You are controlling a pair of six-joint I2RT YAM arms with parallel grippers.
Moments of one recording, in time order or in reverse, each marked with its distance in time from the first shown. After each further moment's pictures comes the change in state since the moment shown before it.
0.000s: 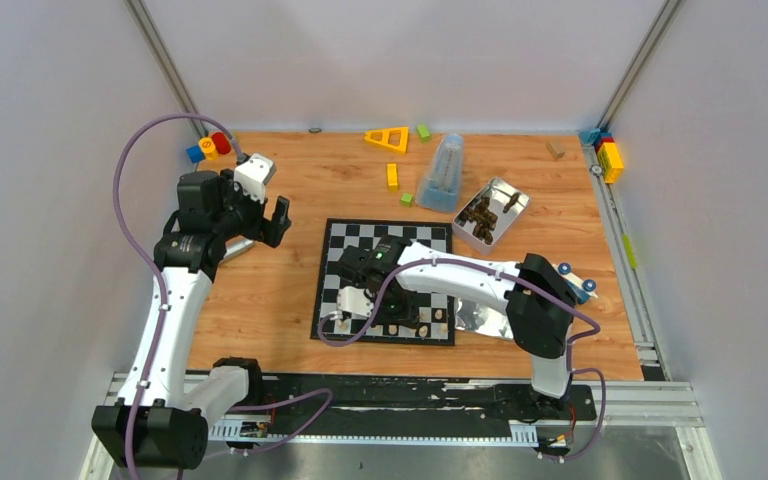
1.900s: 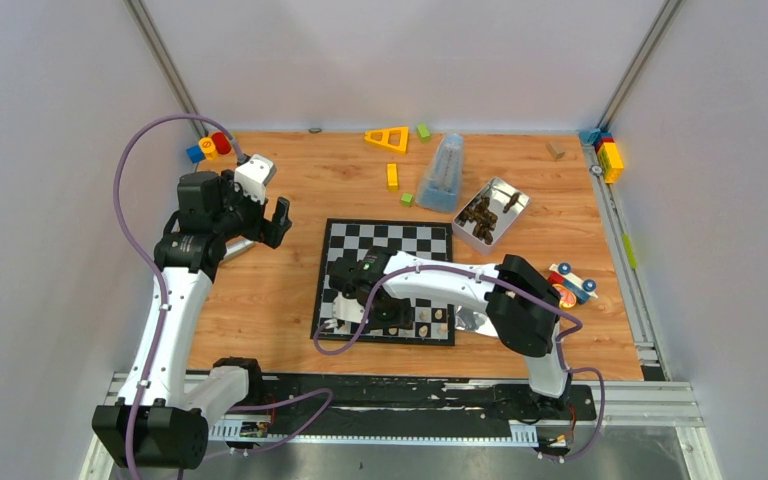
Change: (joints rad) left arm 0.003 0.000 -0.006 0.001 0.013 0.000; right arm 0.038 0.081 0.000 0.057 0.076 0.011
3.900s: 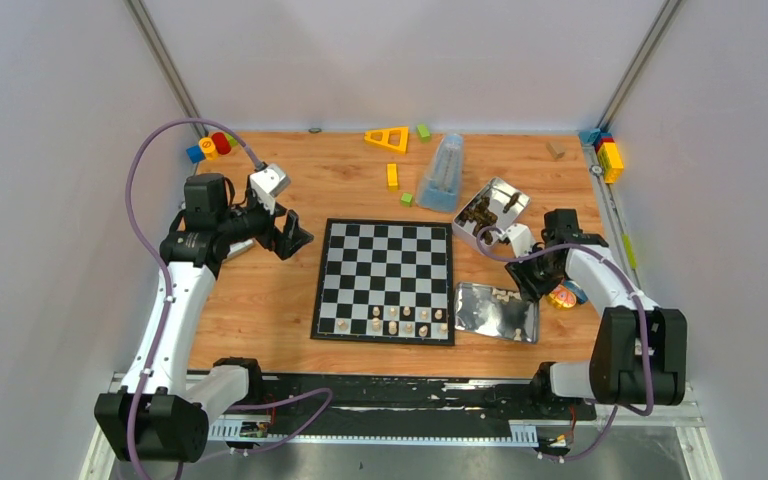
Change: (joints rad) left arm 0.001 0.032 -0.030 0.000 0.364 0.069; right arm -1.184 -0.645 -0.759 0.441 -0.259 -0.214
